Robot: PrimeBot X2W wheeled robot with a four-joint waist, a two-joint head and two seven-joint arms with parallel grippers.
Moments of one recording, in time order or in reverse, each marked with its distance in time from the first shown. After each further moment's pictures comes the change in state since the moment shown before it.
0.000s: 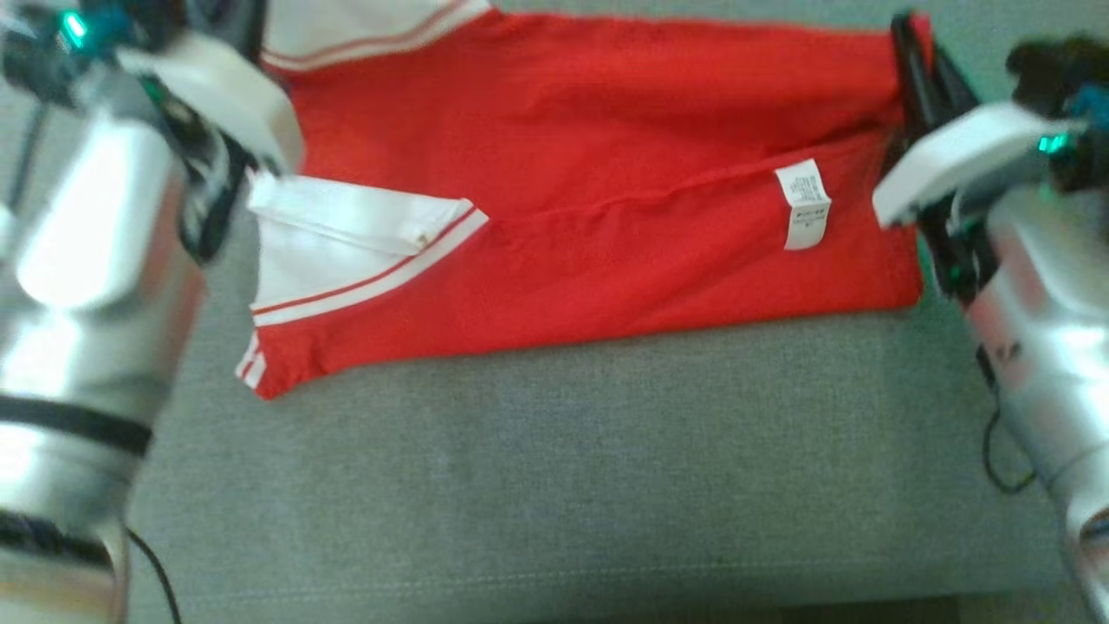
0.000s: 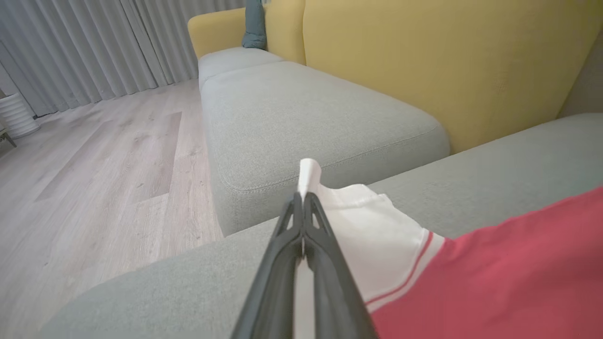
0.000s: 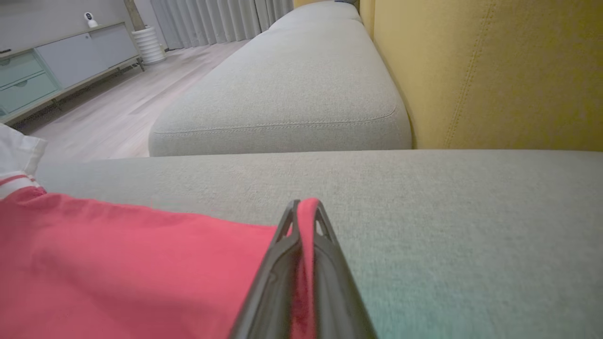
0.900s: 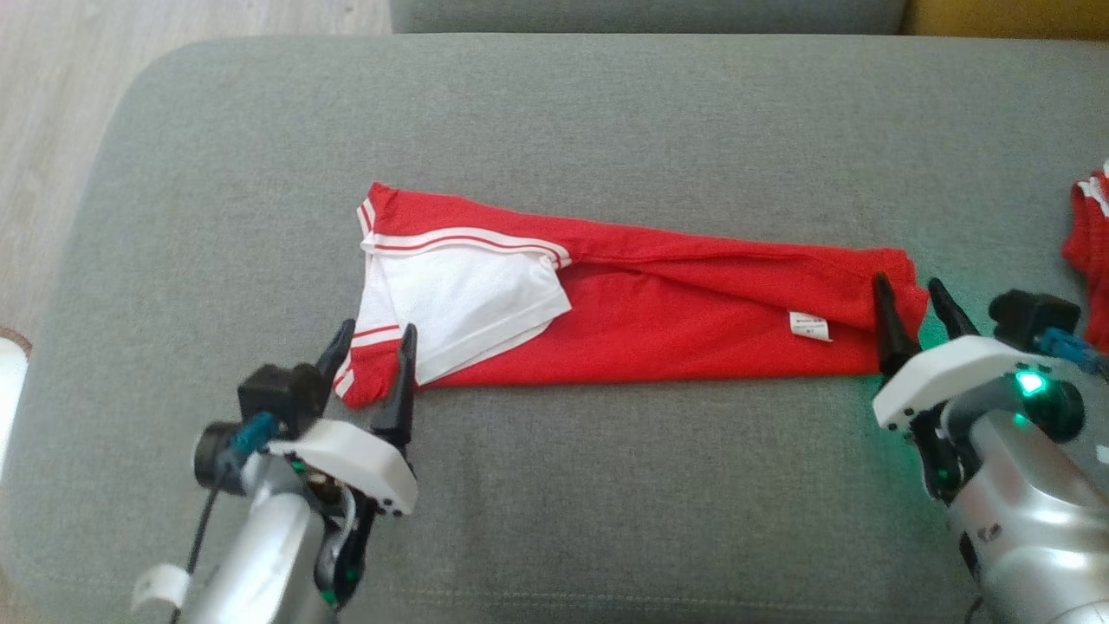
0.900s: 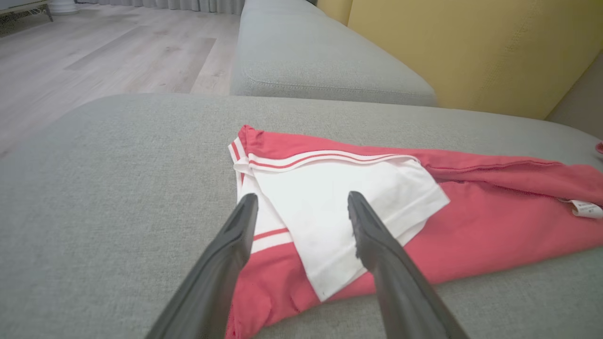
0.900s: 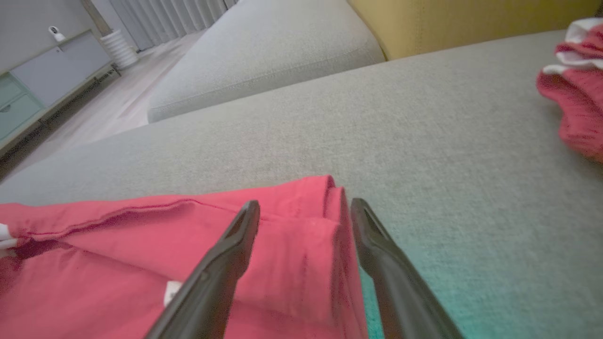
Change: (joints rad) left arm 0.713 -0.176 0.239 -0.254 0.092 0.047 -0.003; right arm 0.357 0.047 -0.176 0.036 0.013 0.000 0.000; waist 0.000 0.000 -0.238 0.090
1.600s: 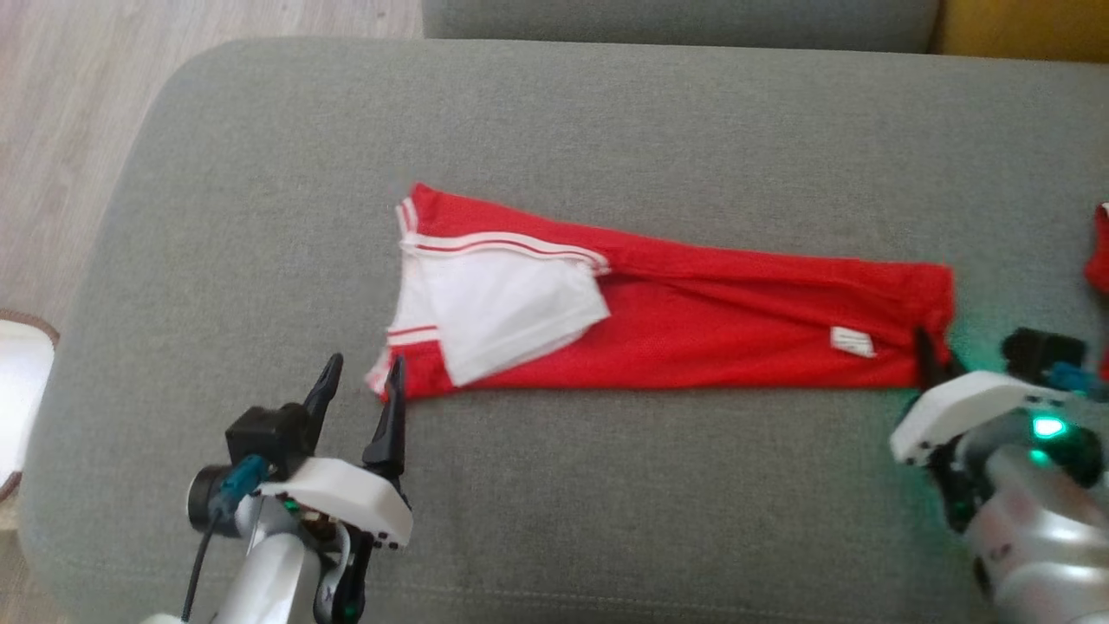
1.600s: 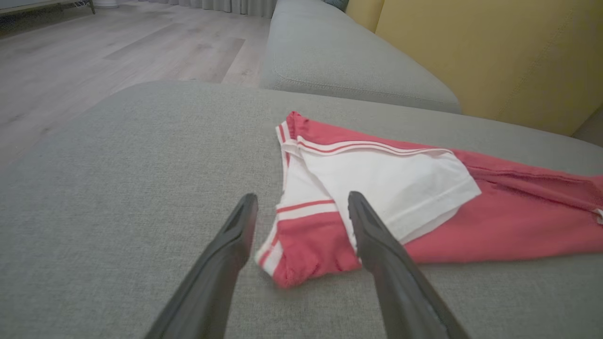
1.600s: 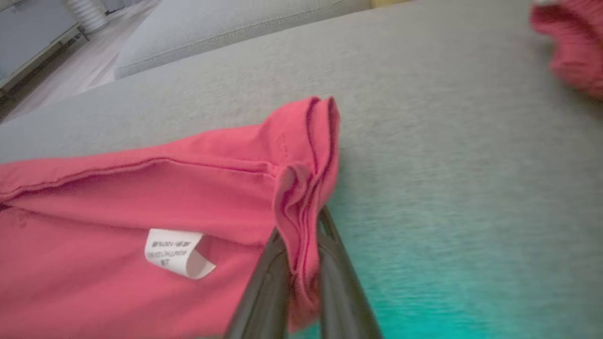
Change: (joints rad) left arm 0.118 -0.087 0.146 -0.063 0.105 -0.030 0.000; right arm -0.001 0.013 -0.090 0.169 -0.086 0.000 0.004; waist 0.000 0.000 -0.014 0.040
